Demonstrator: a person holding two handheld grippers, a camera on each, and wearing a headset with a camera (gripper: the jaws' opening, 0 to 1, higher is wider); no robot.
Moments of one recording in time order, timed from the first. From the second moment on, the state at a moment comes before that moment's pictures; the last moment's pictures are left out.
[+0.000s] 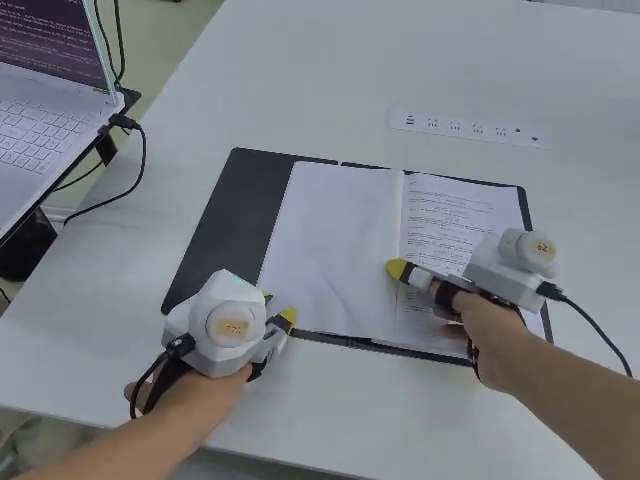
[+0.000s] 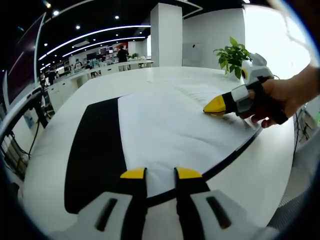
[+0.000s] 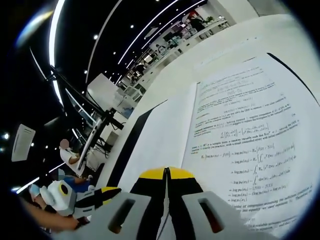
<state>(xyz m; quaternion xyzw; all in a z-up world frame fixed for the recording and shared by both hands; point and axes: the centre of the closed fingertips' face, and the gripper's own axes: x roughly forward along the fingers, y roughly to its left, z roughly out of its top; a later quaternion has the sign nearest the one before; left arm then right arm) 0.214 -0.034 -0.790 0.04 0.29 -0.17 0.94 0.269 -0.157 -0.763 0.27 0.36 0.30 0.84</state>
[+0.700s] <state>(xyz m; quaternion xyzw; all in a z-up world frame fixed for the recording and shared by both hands) 0.212 -0.034 -0.788 0.03 0.28 -0.17 0.94 0.233 -0.164 -0.781 0.29 0.38 0.30 0.83</state>
